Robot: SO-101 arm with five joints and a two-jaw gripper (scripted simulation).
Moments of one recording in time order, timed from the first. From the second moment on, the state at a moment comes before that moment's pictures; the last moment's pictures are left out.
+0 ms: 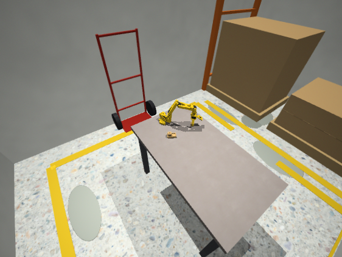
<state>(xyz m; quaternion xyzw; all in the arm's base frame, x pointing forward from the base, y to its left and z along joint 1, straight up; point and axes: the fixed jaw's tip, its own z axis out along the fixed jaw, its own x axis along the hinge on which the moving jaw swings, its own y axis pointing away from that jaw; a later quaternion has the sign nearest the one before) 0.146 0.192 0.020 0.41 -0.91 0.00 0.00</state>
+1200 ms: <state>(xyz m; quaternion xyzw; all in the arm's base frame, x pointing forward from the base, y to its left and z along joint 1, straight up) 0.149 0.191 0.019 0.41 -0.91 0.00 0.00</state>
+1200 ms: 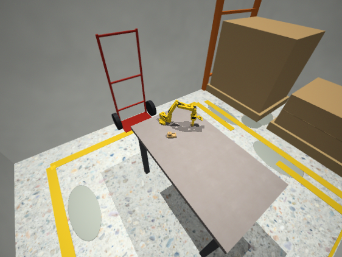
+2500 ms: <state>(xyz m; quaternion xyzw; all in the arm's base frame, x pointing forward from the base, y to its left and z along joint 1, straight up) 0.152 0.188 0.019 0.41 -0.91 0.00 0.00</state>
